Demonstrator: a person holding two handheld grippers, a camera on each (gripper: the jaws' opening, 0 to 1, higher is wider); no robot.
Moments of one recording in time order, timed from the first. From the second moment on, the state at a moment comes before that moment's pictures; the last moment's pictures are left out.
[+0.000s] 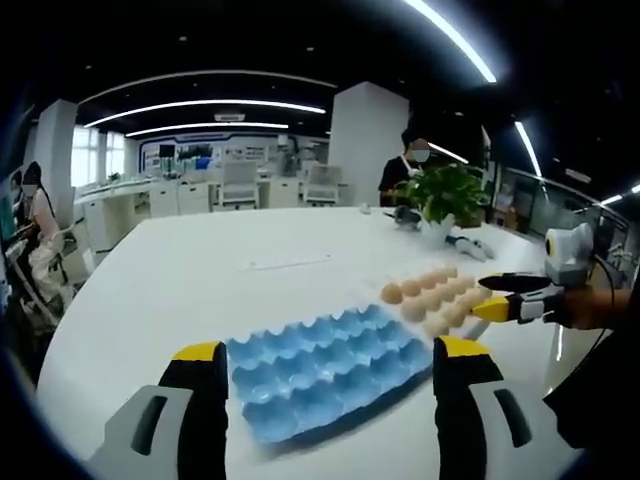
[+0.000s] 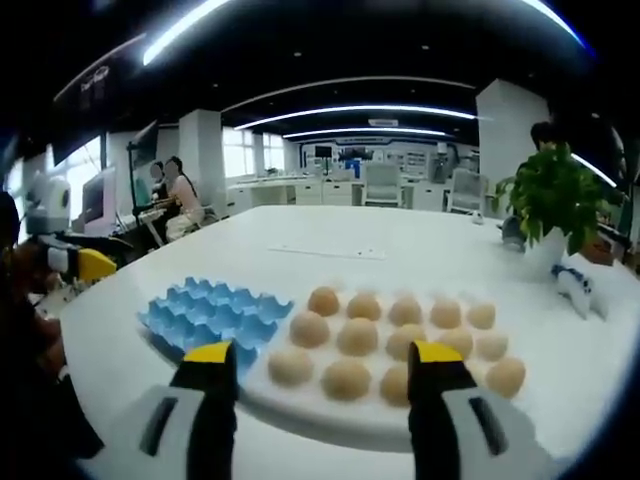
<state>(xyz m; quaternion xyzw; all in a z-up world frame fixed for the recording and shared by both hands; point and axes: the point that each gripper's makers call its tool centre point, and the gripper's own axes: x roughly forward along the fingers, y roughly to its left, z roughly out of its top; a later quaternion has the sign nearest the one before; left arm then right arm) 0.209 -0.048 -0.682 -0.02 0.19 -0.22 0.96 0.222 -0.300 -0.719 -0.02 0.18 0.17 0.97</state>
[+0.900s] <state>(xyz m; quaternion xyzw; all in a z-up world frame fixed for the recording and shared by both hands) 0.209 -0.044 -0.686 -0.02 0.20 -0.22 0.96 0.225 -0.275 -0.739 -0.12 0.20 0.22 0.95</state>
